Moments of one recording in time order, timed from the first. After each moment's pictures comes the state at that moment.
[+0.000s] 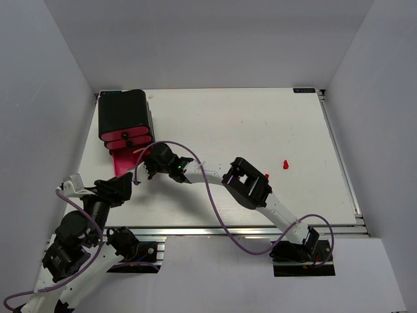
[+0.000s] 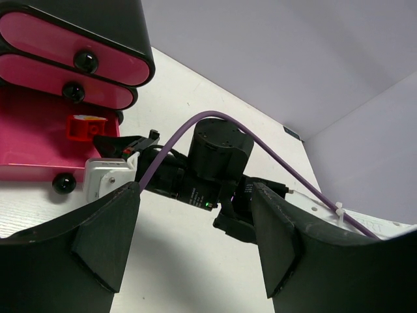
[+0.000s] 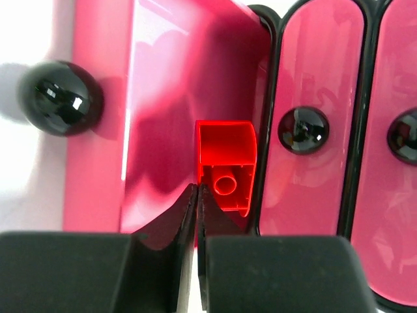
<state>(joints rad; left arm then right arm) -0.74 0.00 0.68 -0.66 -0.65 -0.64 1.10 2.48 1.88 0.18 -0.13 -1.24</state>
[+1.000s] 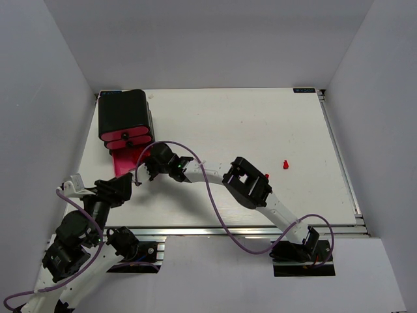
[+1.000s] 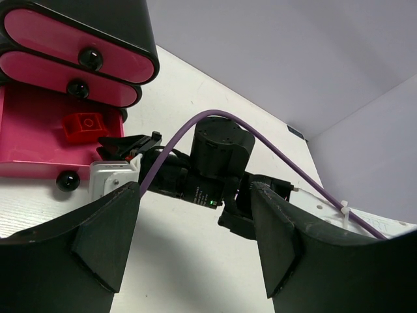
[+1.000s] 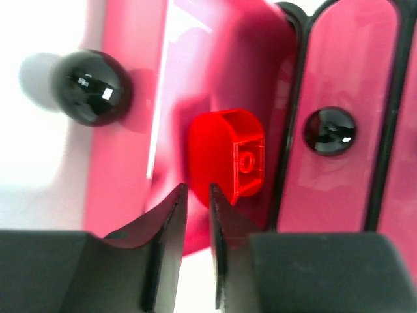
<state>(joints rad) -0.74 0.00 0.68 -0.67 -0.66 -0.64 1.10 2.48 1.89 0.13 -0.15 -1.26</state>
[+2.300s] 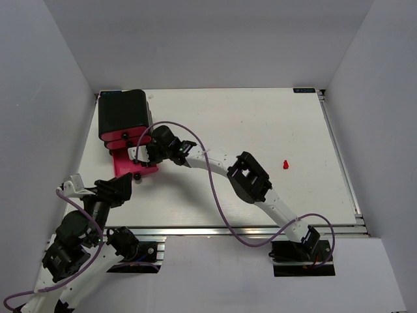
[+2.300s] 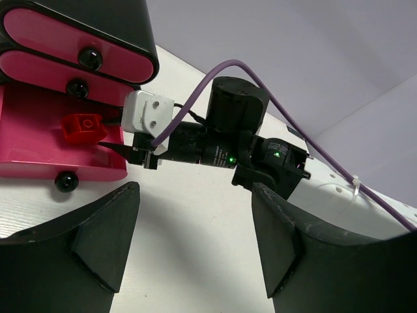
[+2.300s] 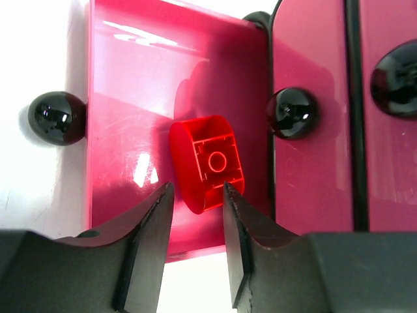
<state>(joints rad) -0.74 0.00 0.68 -0.67 -0.66 -0.64 1.01 2.52 2.13 -0.10 -0.41 -0.91</state>
